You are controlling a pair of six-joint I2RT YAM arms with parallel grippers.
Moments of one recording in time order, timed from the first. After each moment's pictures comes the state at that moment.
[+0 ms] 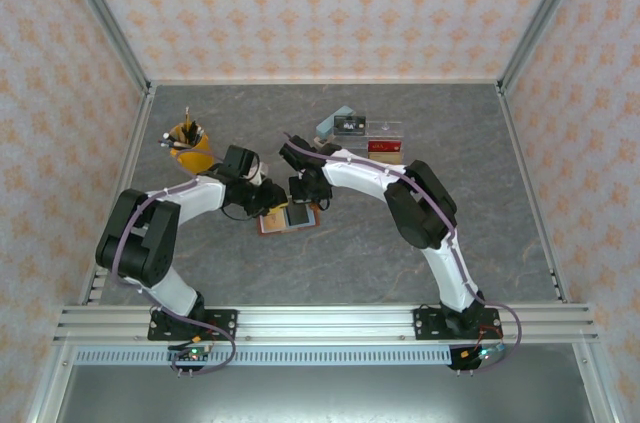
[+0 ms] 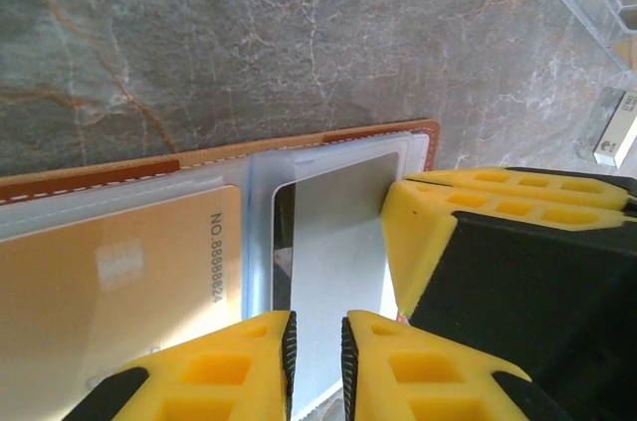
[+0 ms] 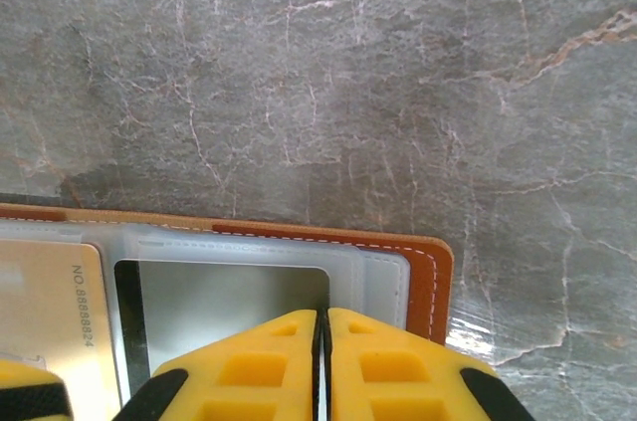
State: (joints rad) left arm -0.25 1.63 0.81 -0.29 0.56 -0.77; right arm 0.82 2.17 1.67 -0.77 -0.06 0.63
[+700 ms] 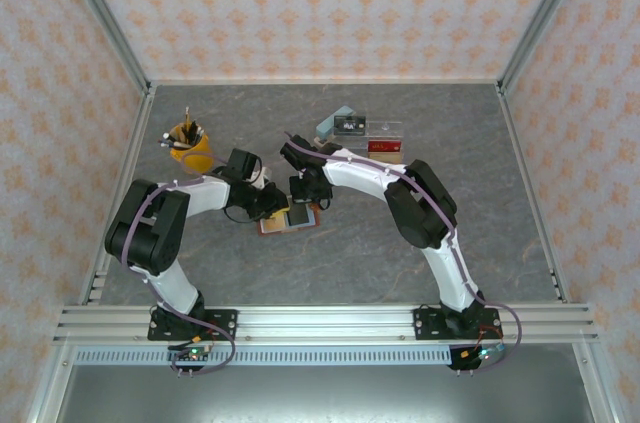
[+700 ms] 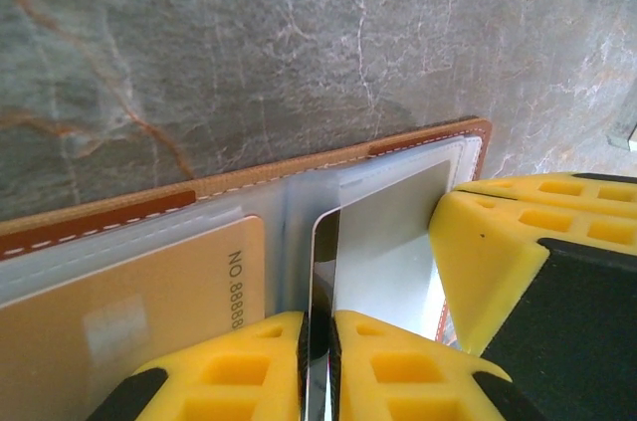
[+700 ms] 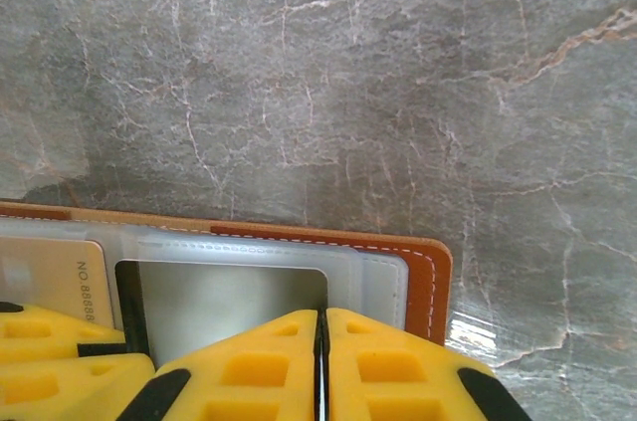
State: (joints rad) left arm -0.25 1.70 0.80 -0.23 0.60 -0.73; right arm 0.81 2.18 1.67 -0.77 -0.07 0.63
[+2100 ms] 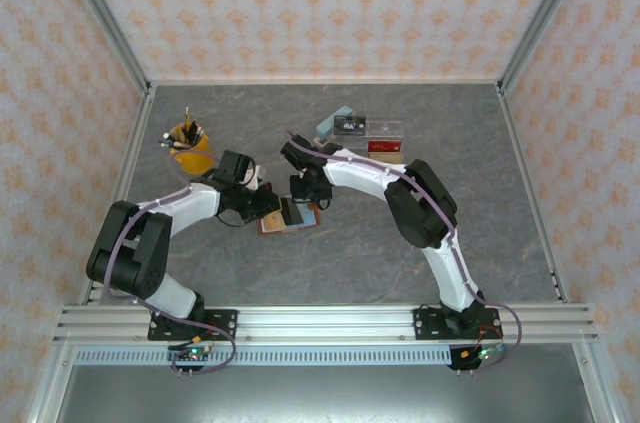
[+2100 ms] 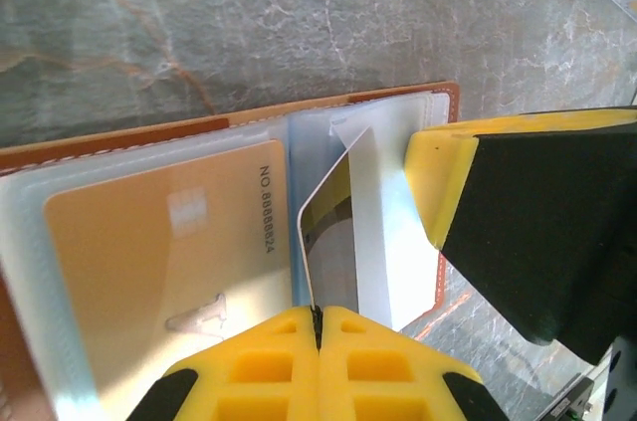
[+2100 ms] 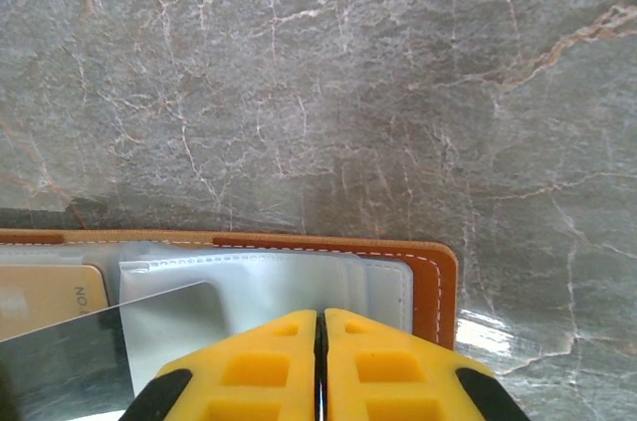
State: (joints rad) left arm -0.24 1.53 0.76 -0.33 0.51 -0.66; right arm 0.81 2.18 1.66 -0.75 -0.08 0.67
